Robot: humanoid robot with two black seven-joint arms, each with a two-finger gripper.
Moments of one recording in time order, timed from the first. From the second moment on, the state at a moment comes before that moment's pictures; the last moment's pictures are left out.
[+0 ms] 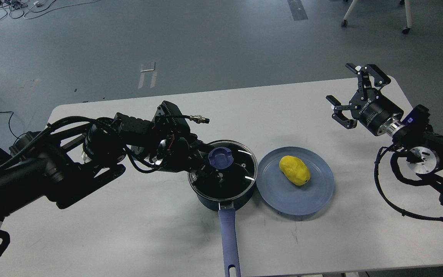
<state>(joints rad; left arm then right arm) -1.04 0.46 -0.25 -1.28 2.06 -0.47 -0.49 0.71 -0.43 0.38 0.67 0.01 0.49 0.49</state>
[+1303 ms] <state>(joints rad) -0.95 0.98 -0.22 -1.34 2.03 -0.23 -0.49 0.71 -0.44 0.38 0.68 0.01 0.49 0.49</state>
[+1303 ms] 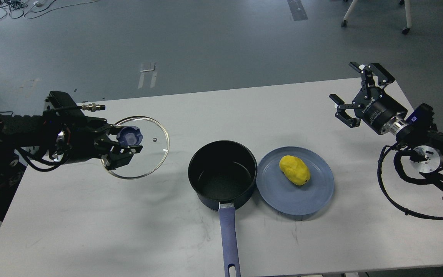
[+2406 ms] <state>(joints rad) -0.69 0.95 -0.23 -1.18 1.96 -0.07 -0.49 0.71 -0.45 0.37 0.68 0.01 0.49 0.49</state>
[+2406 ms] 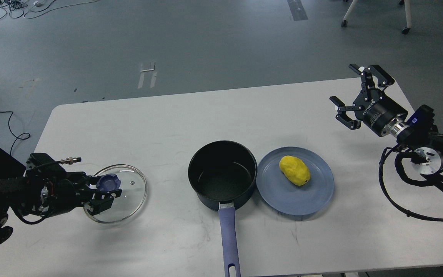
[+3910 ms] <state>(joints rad) -0.82 1.00 -0.39 -1.20 0.63 -0.33 -0.49 1.32 -0.67 -0.08 1.03 -0.72 0.49 0.49</state>
